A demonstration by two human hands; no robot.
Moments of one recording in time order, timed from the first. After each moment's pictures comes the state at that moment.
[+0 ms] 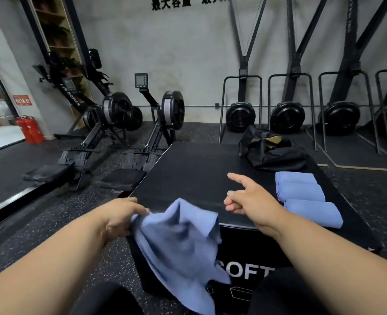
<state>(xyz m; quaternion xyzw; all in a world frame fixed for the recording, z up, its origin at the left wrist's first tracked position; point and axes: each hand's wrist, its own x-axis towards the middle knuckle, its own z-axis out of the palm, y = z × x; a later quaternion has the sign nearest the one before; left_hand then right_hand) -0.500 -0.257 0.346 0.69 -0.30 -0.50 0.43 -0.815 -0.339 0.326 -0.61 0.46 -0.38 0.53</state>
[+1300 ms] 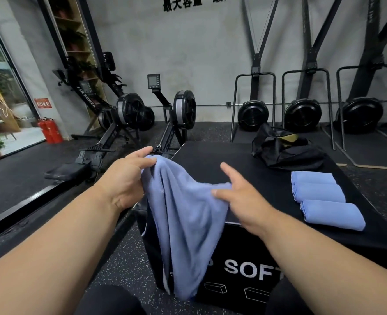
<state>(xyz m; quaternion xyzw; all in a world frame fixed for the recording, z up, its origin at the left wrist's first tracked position) -0.509 -0.260 0.426 0.51 -0.32 -0.46 0.65 -0.754 -0.322 0.338 -0.60 0.36 -0.41 0.59</state>
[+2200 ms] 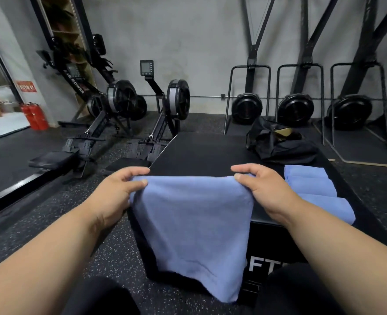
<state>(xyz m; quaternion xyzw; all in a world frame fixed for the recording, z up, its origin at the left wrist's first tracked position) -0.480 -0.247 0.355 0.61 -0.40 -0.42 0.54 -0.808 -0.338 0.348 -0.64 0.46 -0.41 0.46</state>
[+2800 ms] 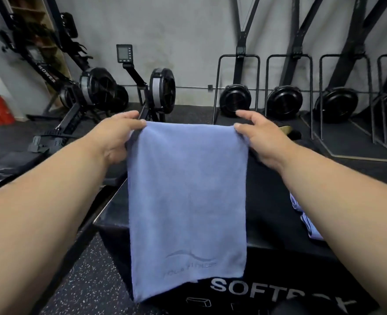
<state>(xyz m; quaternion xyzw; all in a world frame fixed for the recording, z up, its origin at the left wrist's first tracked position) -0.455 -0.464 0.419 0.59 -0.40 -0.42 0.56 -0.777 -0.534 0.393 -0.63 0.46 -0.44 0.44</state>
